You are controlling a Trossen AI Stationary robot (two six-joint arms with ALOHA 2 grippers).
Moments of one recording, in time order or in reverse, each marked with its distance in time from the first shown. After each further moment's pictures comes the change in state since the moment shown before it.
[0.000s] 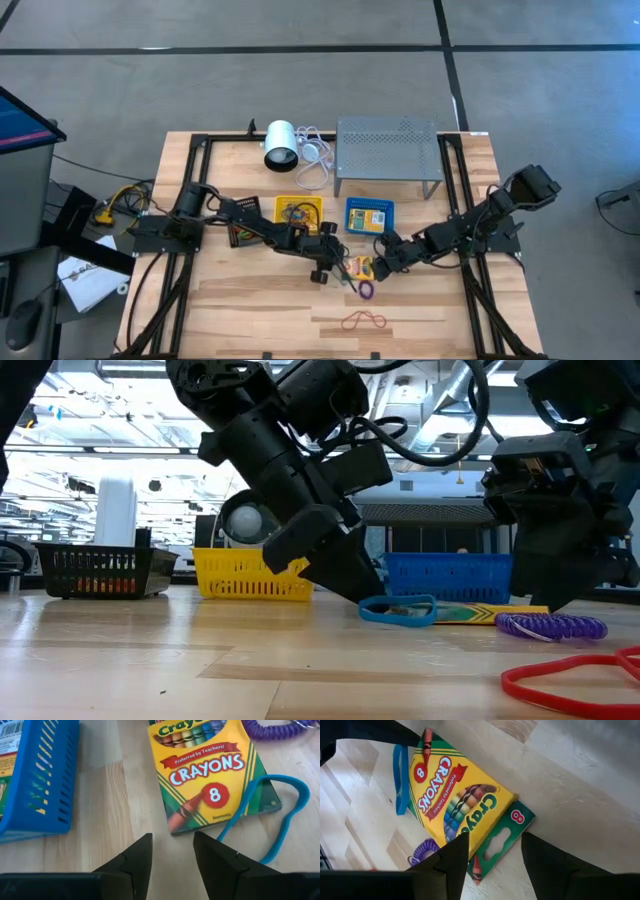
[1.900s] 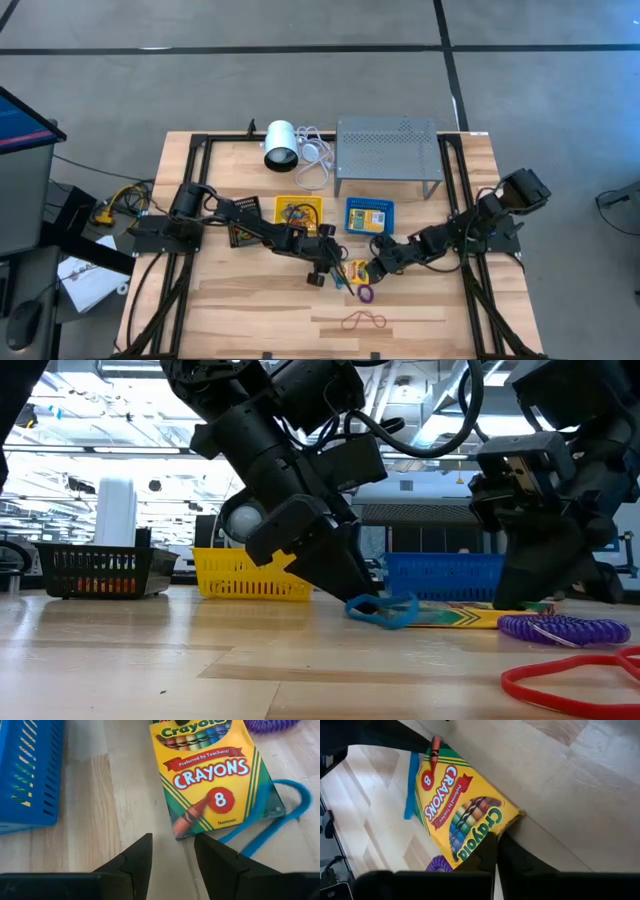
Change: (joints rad) left arm -0.002 -0.027 -0.006 -0.022 0.010 -0.005; right arm -0.005 0.090 -0.001 0.190 -0.011 -0.030
